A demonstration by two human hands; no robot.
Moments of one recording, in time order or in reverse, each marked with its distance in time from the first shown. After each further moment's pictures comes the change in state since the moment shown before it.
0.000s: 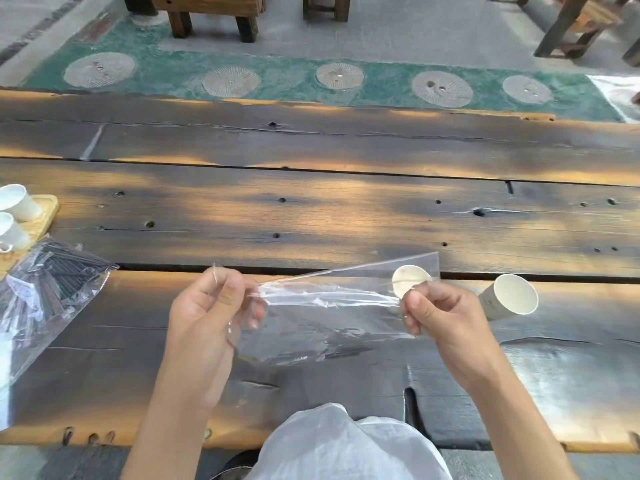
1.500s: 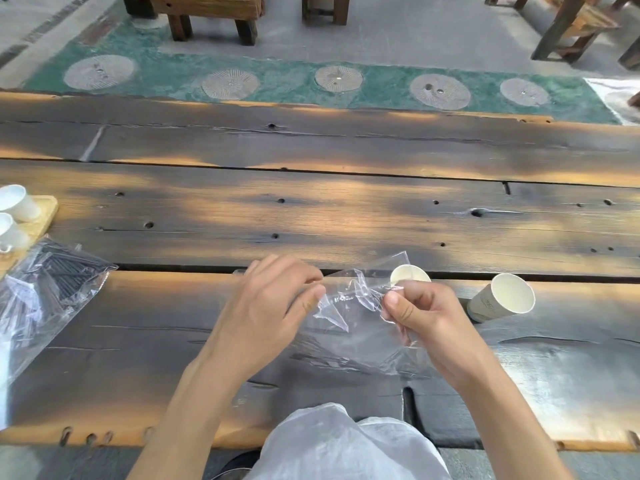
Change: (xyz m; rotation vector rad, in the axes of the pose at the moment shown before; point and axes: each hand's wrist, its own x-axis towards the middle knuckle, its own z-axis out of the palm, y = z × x) left_hand 0.023 -0.008 0.031 1.076 -0.346 0.671; right_hand -0.002 -0.016 0.019 -0.044 -0.123 0.077
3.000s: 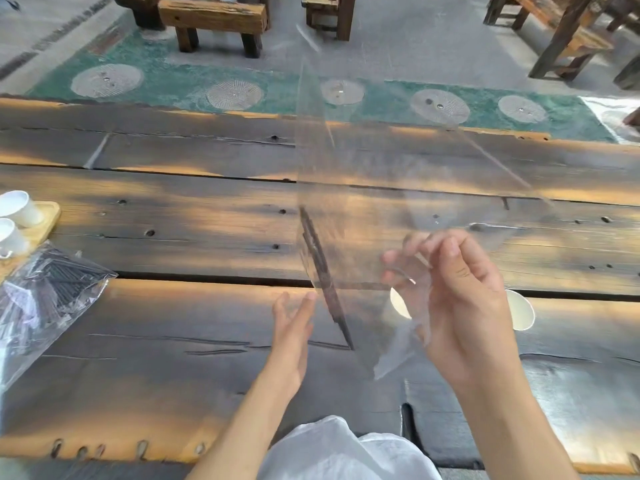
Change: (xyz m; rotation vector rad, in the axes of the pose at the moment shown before) left_hand -0.008 -0.026 0.118 -1.228 0.285 -1.179; right_hand 0.009 -0.062 0.021 0.572 0.077 -0.329
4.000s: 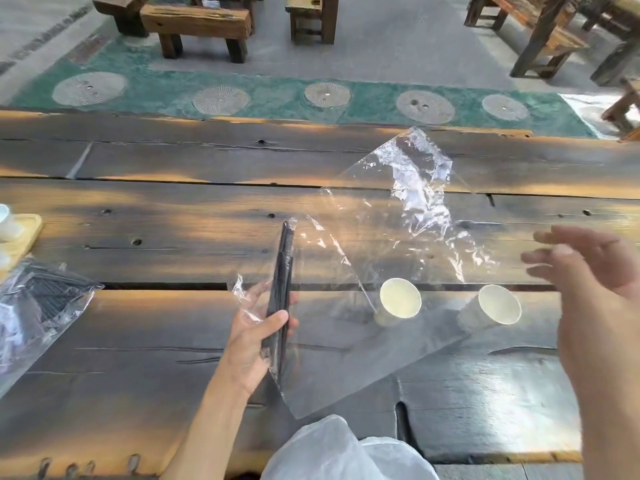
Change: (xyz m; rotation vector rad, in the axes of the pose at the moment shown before) left_hand 0.005 0.028 -0.048 -0.124 -0.365 0.170; right_hand -0.018 -0.072 -0.092 -0.823 0.519 -0.316
